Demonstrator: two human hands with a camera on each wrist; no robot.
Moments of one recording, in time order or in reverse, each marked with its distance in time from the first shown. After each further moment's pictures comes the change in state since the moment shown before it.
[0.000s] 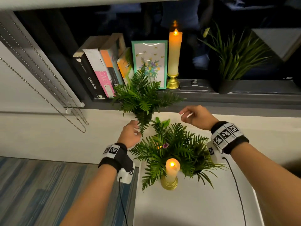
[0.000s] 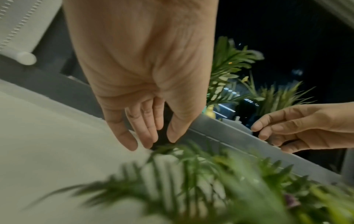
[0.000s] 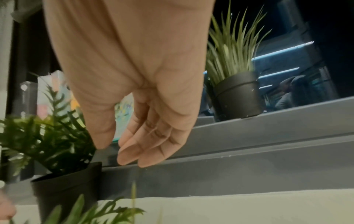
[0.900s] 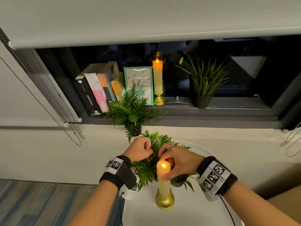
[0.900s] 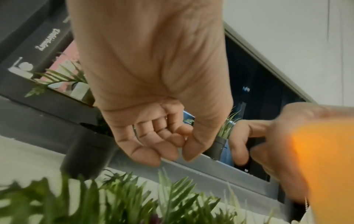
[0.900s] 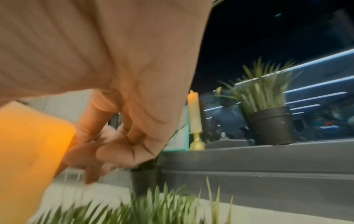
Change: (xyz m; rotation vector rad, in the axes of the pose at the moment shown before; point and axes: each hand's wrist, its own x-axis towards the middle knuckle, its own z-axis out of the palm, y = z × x) left_hand -0.059 0.084 0.023 0.036 -0.224 0.245; right_hand -0.116 -0.031 0.022 -0.216 -0.361 -0.368
